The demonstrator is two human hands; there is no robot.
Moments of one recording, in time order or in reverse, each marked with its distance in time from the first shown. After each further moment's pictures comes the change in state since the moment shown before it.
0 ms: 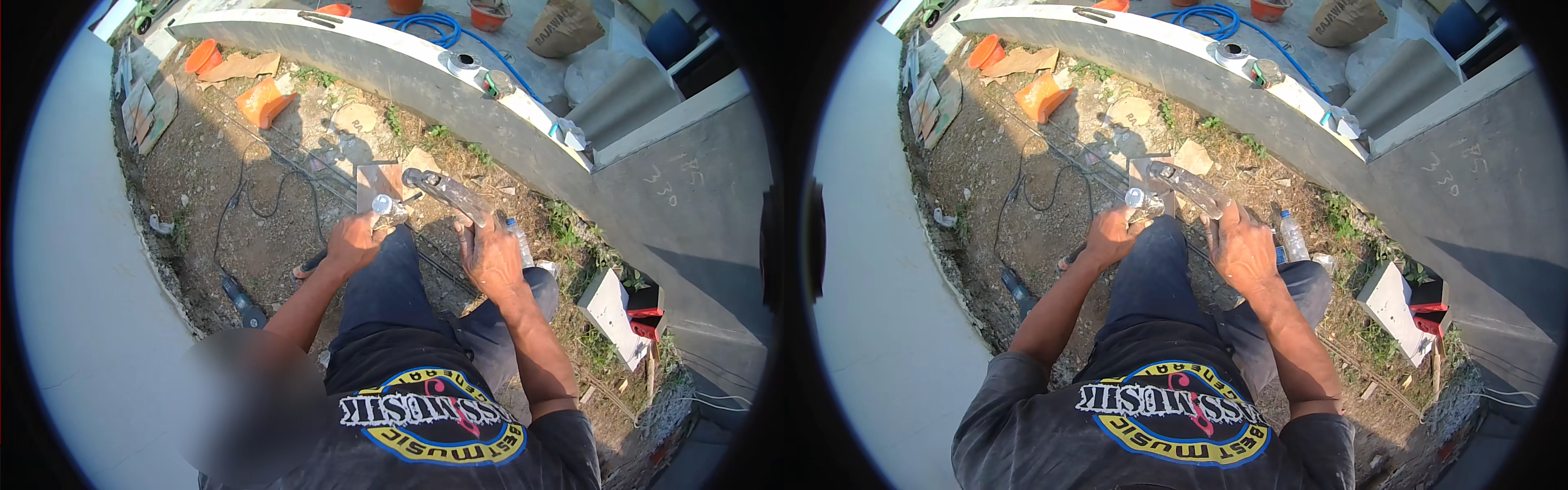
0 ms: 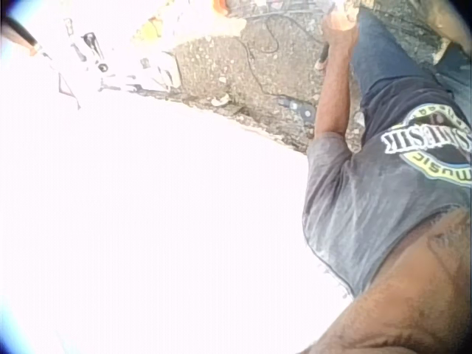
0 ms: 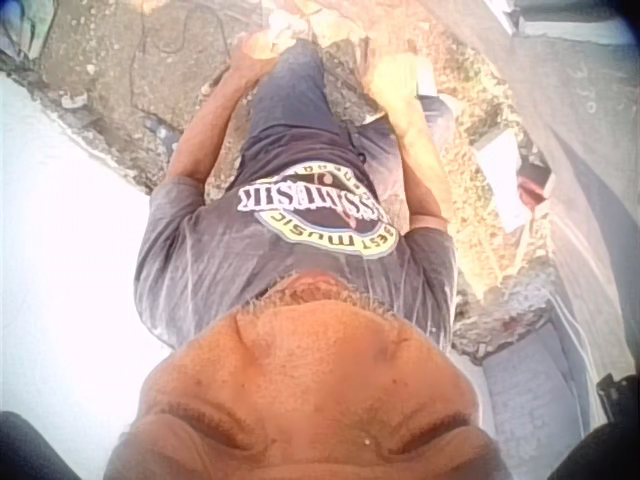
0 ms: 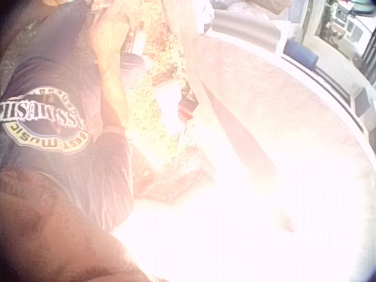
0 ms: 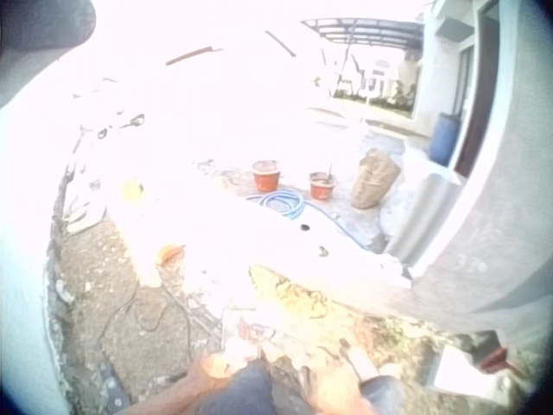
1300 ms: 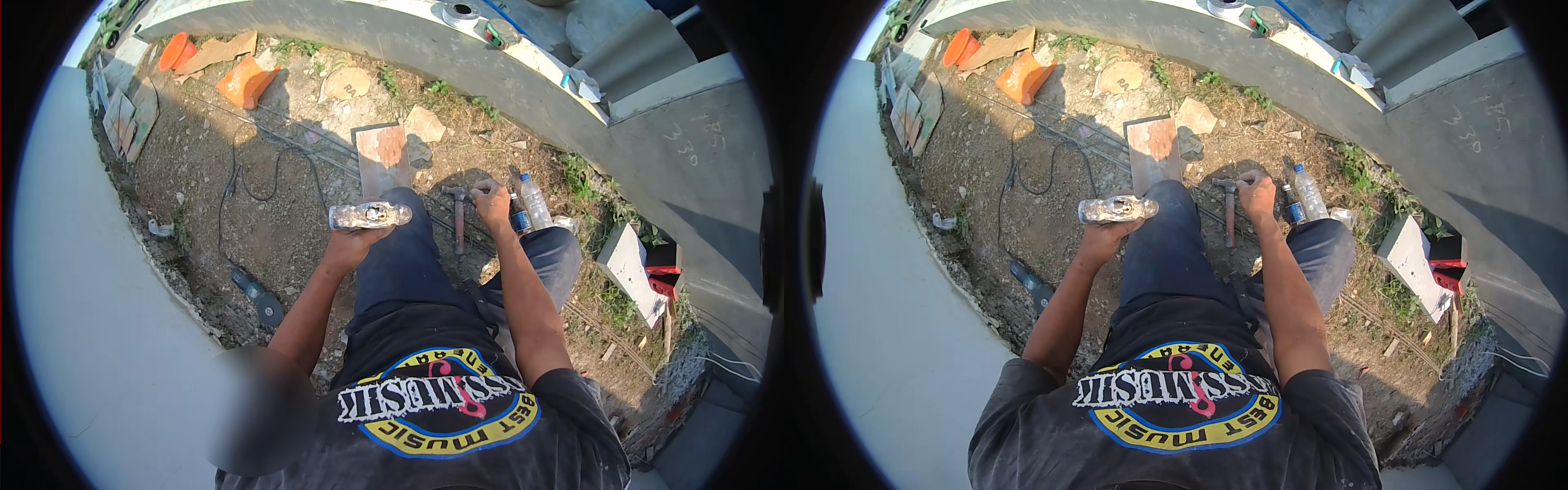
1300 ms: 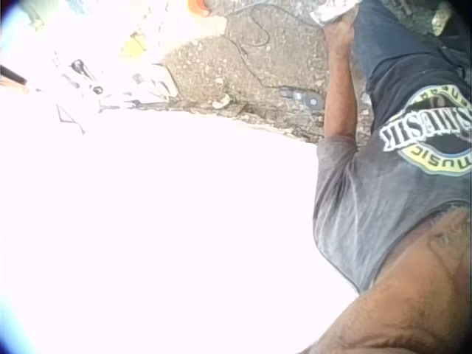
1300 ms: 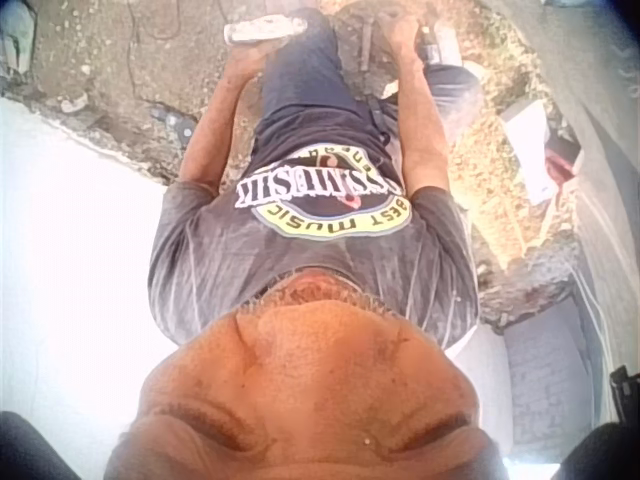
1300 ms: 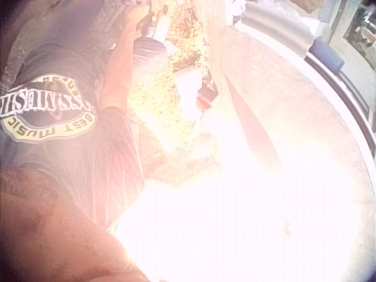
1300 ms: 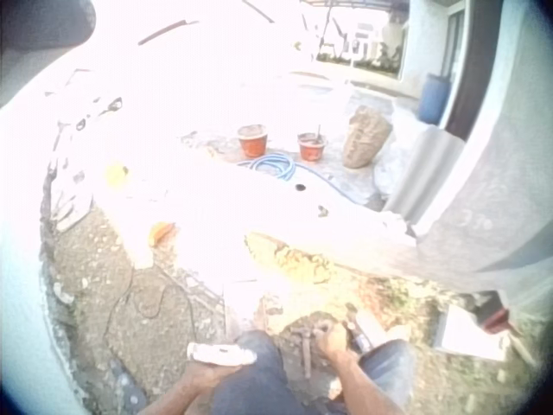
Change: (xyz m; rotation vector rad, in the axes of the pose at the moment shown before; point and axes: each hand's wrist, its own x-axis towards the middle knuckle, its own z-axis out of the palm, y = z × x) left_hand -0.040 -0.054 0.014 -0.569 -0.037 0.212; right_hand -0.094 0.156 0.190 0.156 -0.105 0.746
